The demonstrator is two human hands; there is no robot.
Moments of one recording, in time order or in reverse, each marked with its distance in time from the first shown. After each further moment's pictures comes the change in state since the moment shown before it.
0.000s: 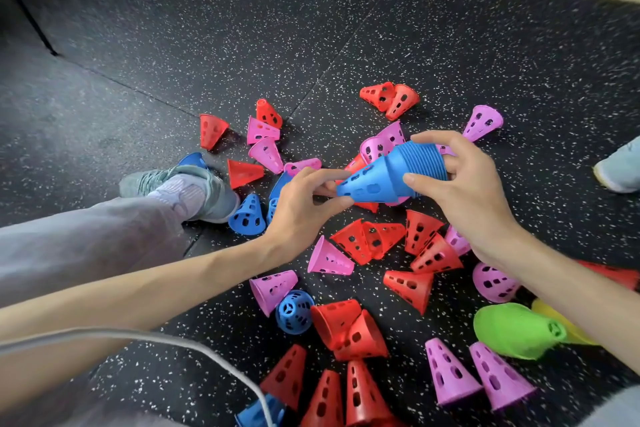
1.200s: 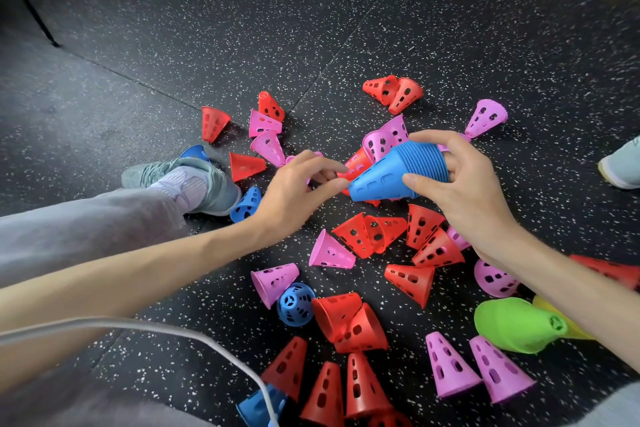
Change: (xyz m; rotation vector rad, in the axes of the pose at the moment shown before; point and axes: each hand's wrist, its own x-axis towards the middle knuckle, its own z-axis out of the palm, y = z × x) left_hand 0.012 -0.013 -0.017 0.169 -0.035 0.151; right_hand -0.002 0.012 0.002 0.016 -0.061 -0.059
